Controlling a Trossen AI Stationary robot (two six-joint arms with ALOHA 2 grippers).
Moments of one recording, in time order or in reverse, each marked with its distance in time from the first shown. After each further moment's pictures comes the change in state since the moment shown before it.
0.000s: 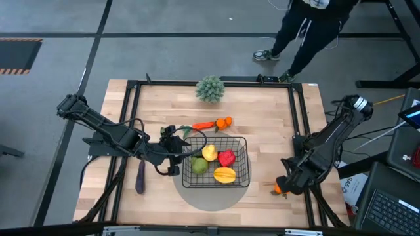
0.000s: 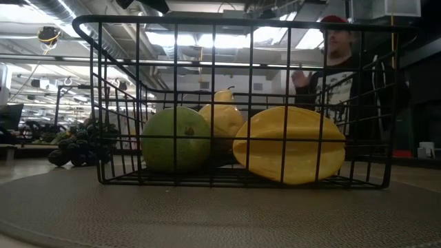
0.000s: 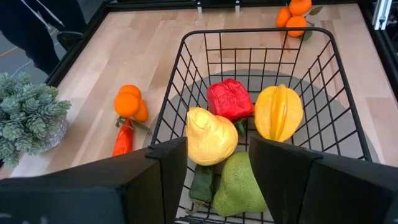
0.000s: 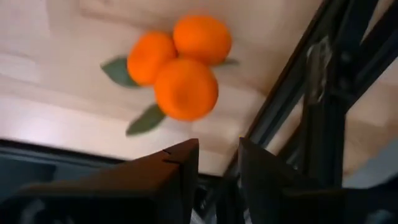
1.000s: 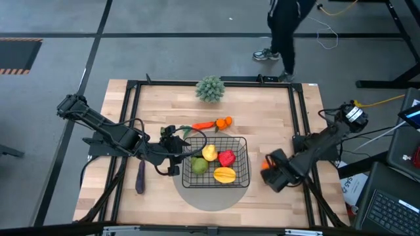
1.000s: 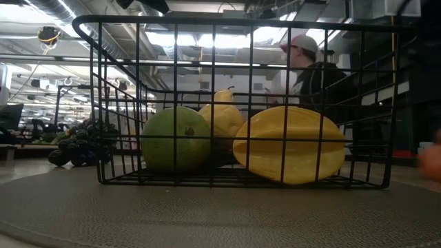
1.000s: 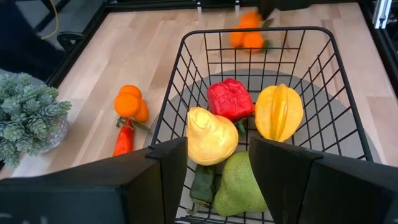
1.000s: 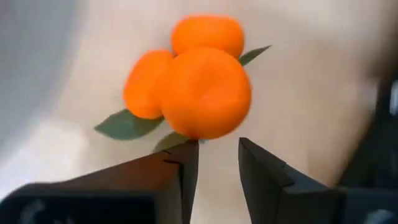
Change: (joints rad) left arm 0.000 0.000 0.000 0.000 0.000 0.007; right arm -0.143 0.222 -0.001 -0.039 0.416 -0.277
